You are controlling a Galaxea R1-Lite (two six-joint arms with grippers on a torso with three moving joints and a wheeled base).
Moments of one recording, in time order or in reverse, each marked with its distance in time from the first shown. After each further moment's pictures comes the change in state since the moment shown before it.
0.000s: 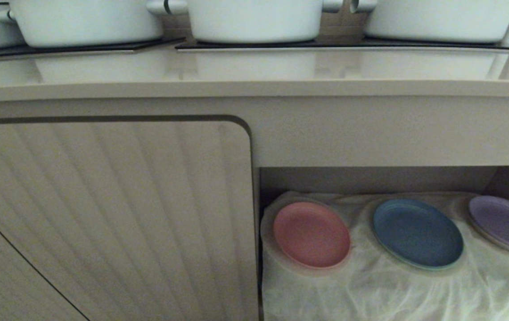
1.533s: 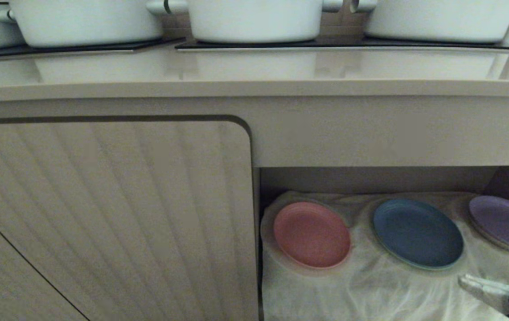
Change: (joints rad) left arm 0.000 0.000 0.000 0.000 0.000 0.000; right arm 0.016 1.009 -0.183 -0.343 0.391 -0.082
